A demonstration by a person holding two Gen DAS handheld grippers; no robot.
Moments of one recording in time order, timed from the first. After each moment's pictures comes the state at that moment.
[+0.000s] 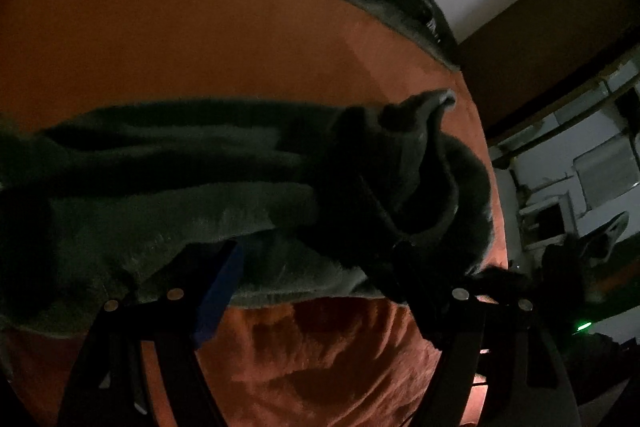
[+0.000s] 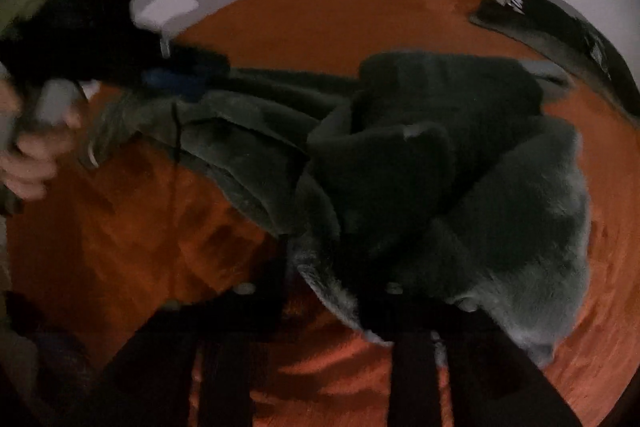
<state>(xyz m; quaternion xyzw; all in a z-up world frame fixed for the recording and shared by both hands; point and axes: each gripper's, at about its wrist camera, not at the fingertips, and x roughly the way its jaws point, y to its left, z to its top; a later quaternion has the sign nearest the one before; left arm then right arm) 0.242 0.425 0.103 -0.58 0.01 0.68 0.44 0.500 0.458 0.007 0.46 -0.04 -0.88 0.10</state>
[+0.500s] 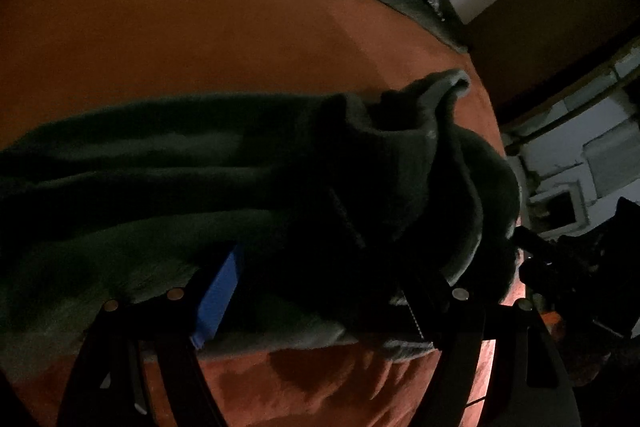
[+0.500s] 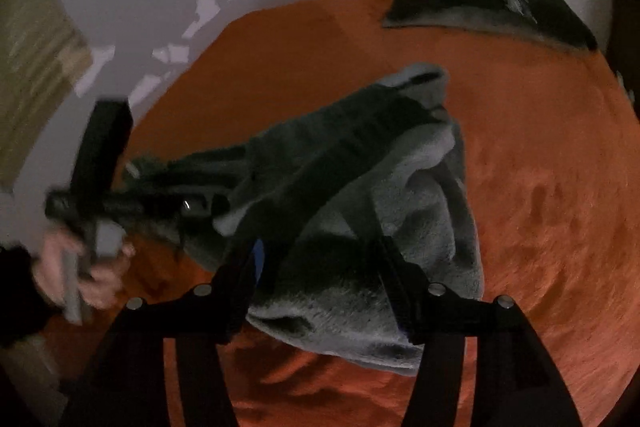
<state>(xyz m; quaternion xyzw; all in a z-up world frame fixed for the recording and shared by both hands) 0.237 0.499 0.077 -0.58 0.04 0.68 0.44 0.507 0.556 0.034 0.43 -0.18 -0.88 0.02</state>
